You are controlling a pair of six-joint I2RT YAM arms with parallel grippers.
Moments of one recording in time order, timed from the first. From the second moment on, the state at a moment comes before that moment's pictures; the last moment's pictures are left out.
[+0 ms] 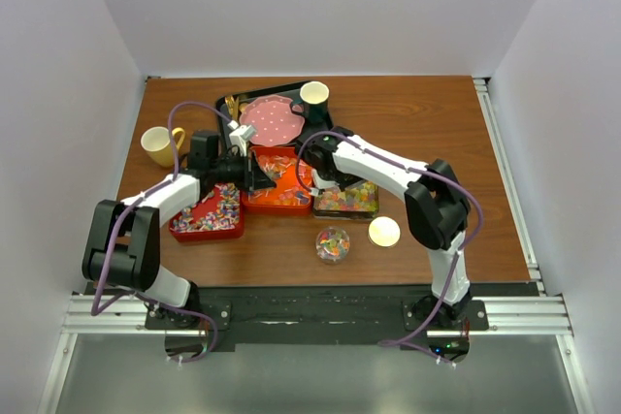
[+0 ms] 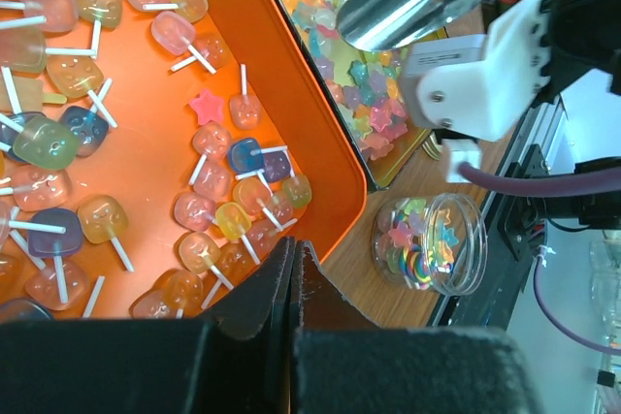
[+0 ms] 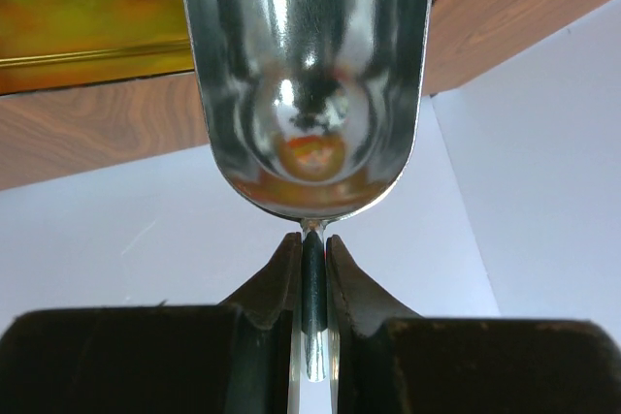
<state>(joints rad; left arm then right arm) -0.17 1.51 0.78 0.02 0.85 -0.23 0.79 2.01 1.66 -1.28 0.76 -0.98</state>
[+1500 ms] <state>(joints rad) -0.17 1.54 0.69 0.07 0.79 -0.32 0.83 2.13 1.63 -1.20 0.58 -1.01</state>
